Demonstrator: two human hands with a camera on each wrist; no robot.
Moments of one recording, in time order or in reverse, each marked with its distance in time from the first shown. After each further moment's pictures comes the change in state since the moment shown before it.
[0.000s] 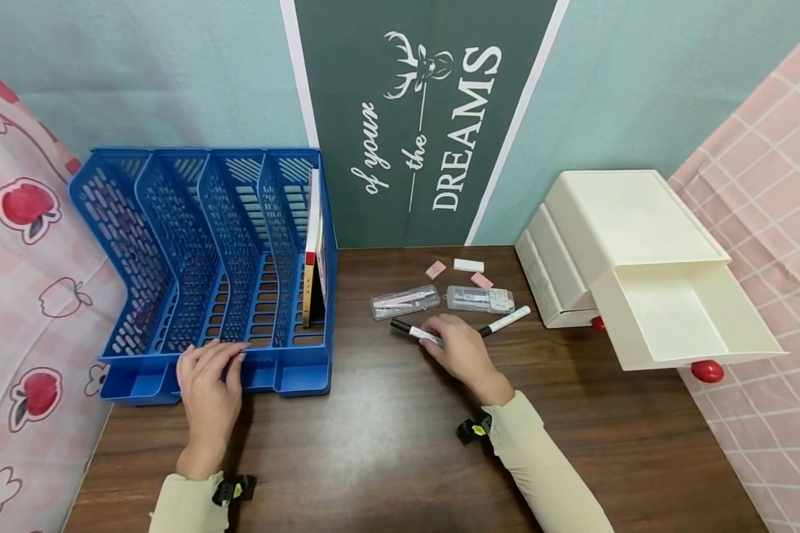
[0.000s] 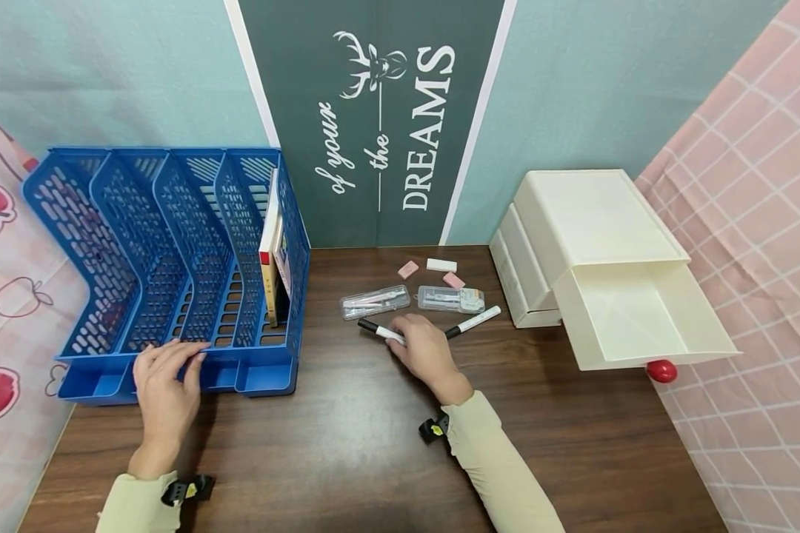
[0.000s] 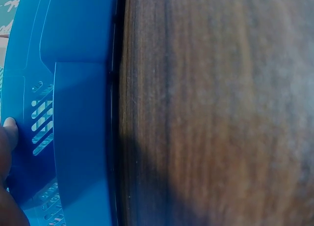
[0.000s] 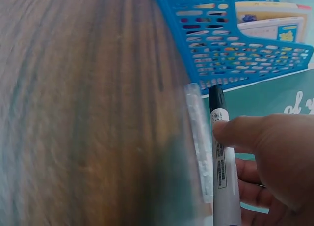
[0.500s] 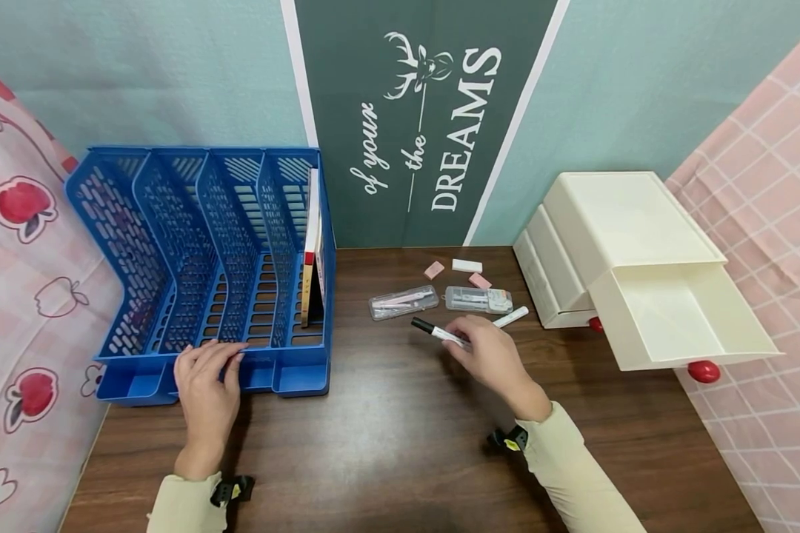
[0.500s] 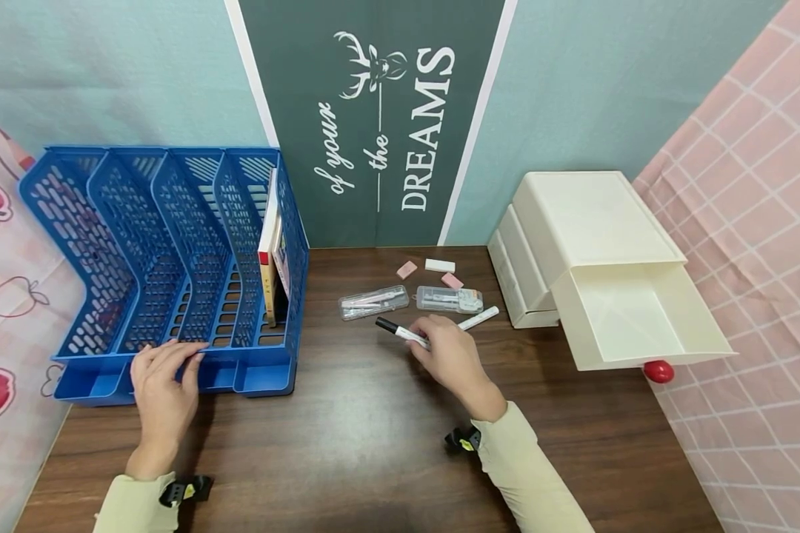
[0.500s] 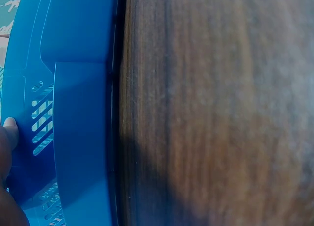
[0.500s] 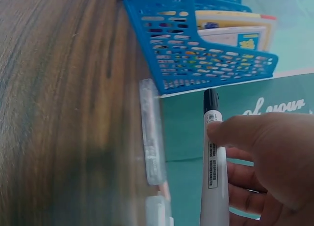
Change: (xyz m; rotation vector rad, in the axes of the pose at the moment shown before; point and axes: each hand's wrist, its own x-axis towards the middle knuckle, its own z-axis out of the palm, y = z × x) left_hand 0.000 -0.001 0.001 0.005 0.006 0.000; right_hand -0.021 -0.006 -0.057 -0.031 0.036 0.023
